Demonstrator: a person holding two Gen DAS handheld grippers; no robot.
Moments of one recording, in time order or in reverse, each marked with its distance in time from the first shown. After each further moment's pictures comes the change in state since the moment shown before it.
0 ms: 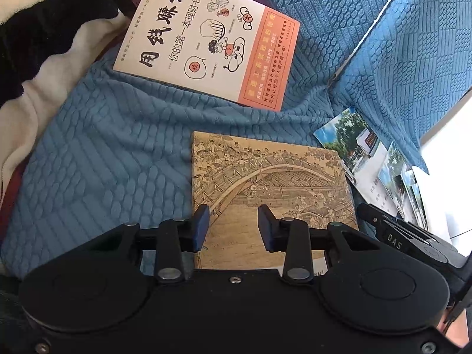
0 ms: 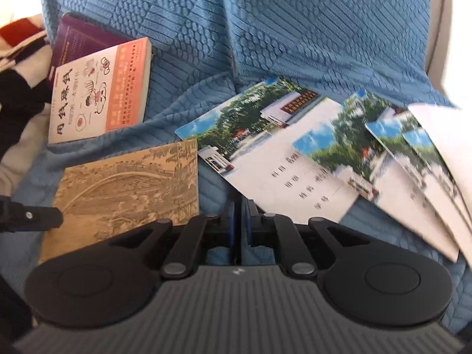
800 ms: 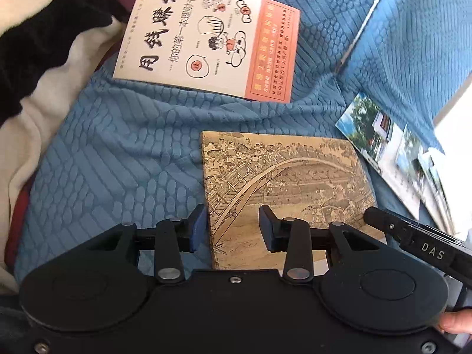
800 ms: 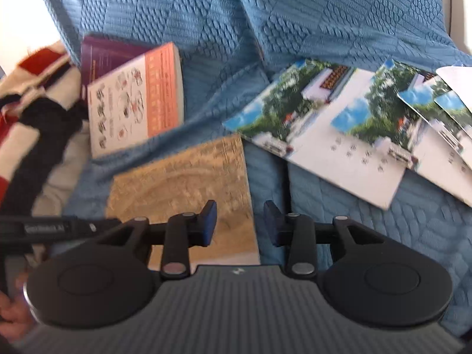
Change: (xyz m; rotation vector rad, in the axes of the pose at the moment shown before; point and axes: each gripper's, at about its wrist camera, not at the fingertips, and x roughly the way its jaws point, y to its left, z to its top) left arm 0.011 -0.004 -0.003 0.096 0.007 0.070; right arm -0.010 0.001 -0.006 0.146 0.073 0.173
